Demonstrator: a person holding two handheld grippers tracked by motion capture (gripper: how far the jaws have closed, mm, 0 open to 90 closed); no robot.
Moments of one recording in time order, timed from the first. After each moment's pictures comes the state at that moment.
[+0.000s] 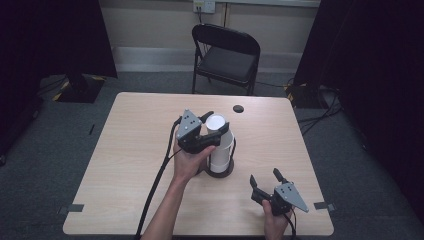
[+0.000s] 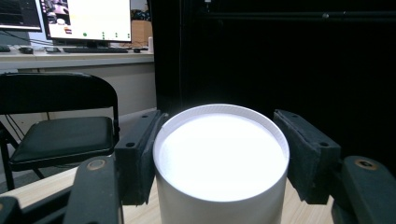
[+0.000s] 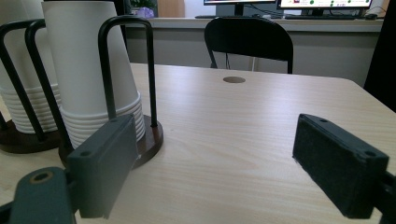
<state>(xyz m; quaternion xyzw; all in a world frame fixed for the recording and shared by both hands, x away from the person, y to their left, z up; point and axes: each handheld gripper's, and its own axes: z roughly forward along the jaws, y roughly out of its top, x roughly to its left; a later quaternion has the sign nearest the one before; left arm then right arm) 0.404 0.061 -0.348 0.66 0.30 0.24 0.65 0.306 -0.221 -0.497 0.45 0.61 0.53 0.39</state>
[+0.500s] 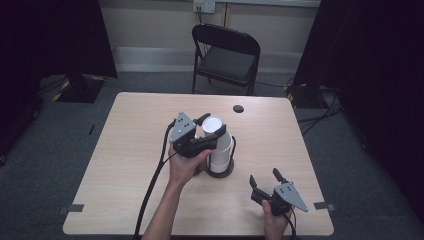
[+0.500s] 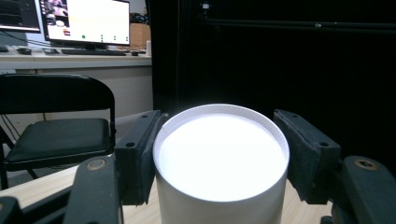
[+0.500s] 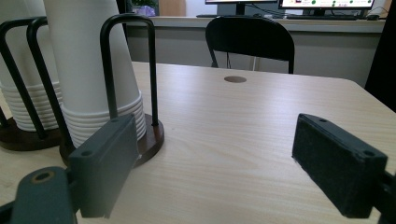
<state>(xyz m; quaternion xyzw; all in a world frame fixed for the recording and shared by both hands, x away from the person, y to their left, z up) 0.387 0.071 -0.342 0.65 0.30 0.23 0.65 0.306 -0.220 -0.497 0.45 0.61 0.53 0.39</state>
